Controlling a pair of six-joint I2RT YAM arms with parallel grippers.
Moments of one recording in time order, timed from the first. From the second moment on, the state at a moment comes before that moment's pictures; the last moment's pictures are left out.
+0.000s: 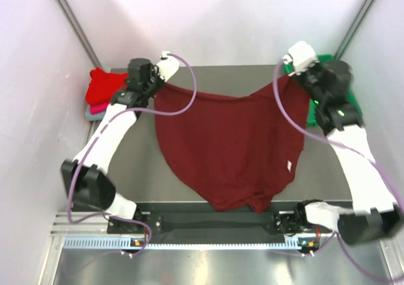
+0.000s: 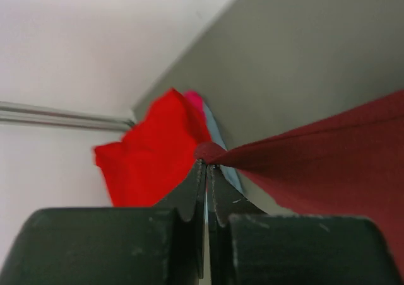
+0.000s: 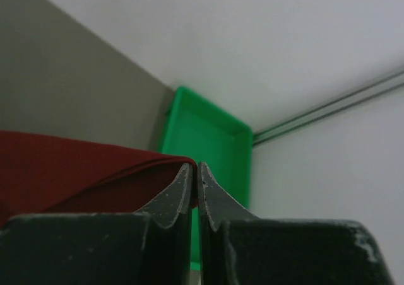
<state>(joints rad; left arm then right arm) -0.28 1.45 1.45 -0.39 -0.12 0.66 0.17 1.12 1.35 -0.32 0.04 -0.68</state>
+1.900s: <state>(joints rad) -0.24 1.17 1.35 -0.37 -0.13 0.33 0.23 1.03 1.41 -0.37 0.00 -0.22</state>
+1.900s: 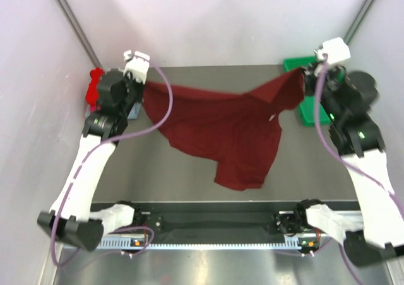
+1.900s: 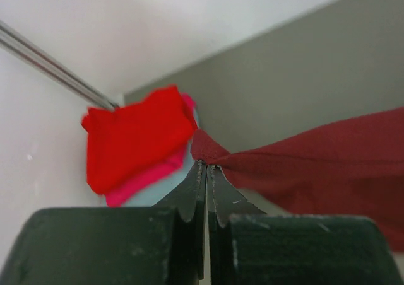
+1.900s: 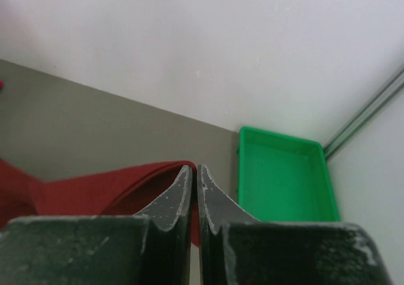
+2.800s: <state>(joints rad) -0.28 1.07 1.95 -0.52 0.06 0.36 0.09 0.91 2.32 -0.72 -0.02 -0.28</state>
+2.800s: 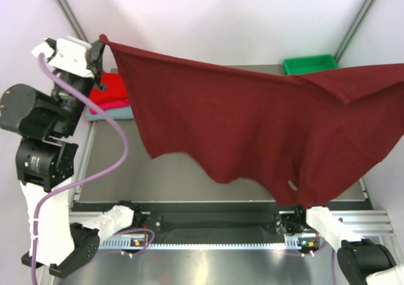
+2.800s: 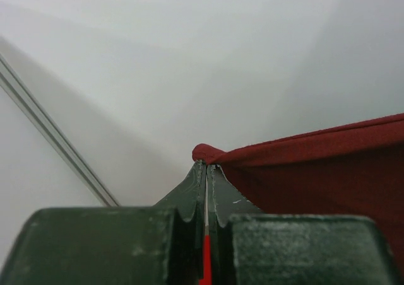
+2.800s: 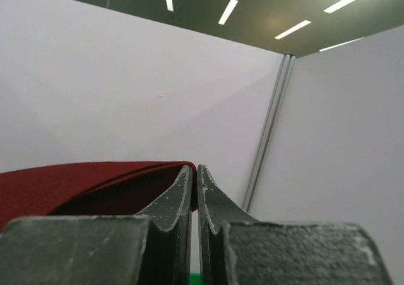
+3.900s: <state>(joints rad) -0.14 2.03 1.78 -0.22 -0.10 0.50 0.06 2.00 2.03 -0.25 0.00 -0.43</state>
